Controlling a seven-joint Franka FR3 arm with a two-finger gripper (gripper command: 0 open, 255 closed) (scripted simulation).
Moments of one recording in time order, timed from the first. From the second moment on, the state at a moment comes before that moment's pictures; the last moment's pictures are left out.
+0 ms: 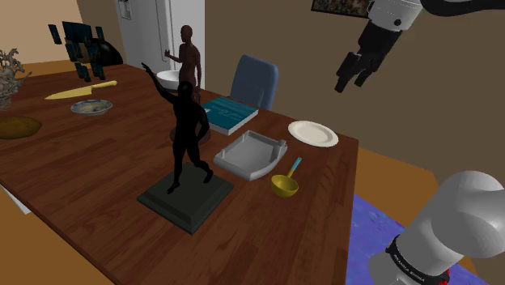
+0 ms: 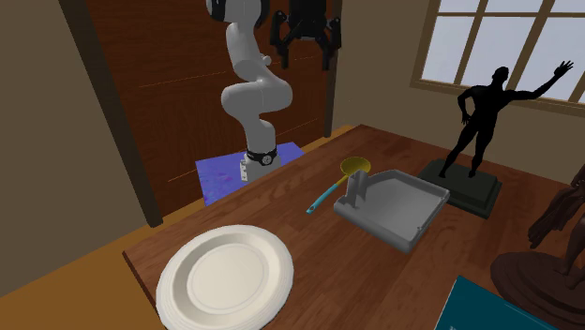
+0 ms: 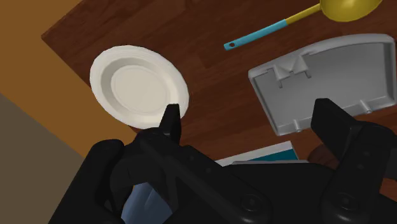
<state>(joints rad) 0.01 -0.79 0.07 -2.28 -0.09 1.70 0.14</state>
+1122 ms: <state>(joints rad) -0.10 -0.72 0.26 -2.66 0.22 2.07 0.83</state>
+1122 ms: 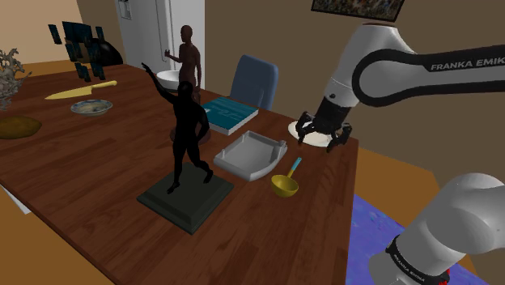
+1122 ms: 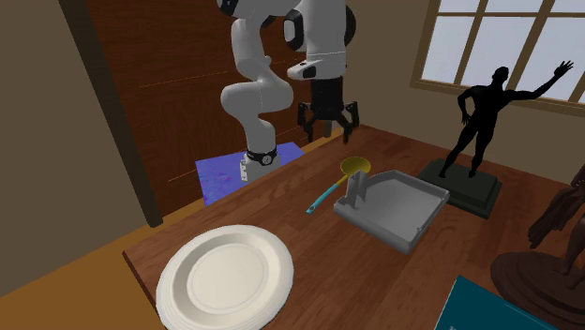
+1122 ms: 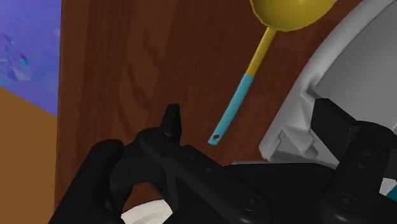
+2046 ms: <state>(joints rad) -0.11 -0.43 0.41 -2.77 0.44 2.48 1.14</state>
